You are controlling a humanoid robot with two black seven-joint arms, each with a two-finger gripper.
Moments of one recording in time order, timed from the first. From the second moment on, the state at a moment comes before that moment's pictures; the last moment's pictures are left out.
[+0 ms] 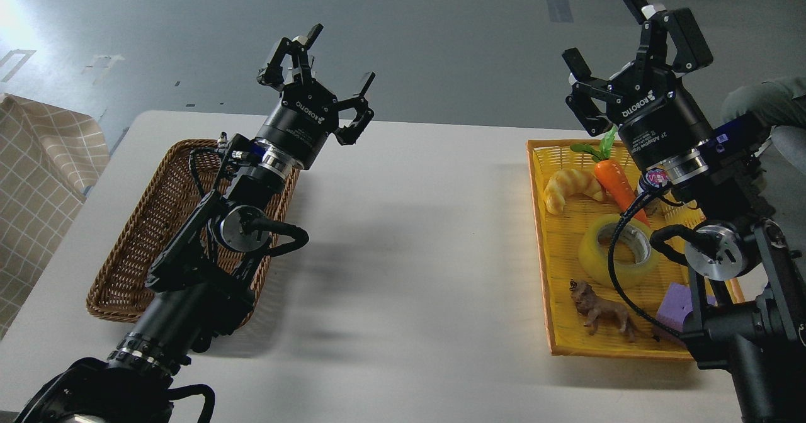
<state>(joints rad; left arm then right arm) -0.50 -0.04 -1.33 -1.00 0.53 -0.49 -0.20 0.36 0.00 1.56 1.40 -0.97 0.49 0.06</state>
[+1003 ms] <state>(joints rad) -0.49 -0.04 -1.33 -1.01 0.53 -0.49 -0.20 0.33 0.00 1.52 1.43 -0.97 0.49 0.06</state>
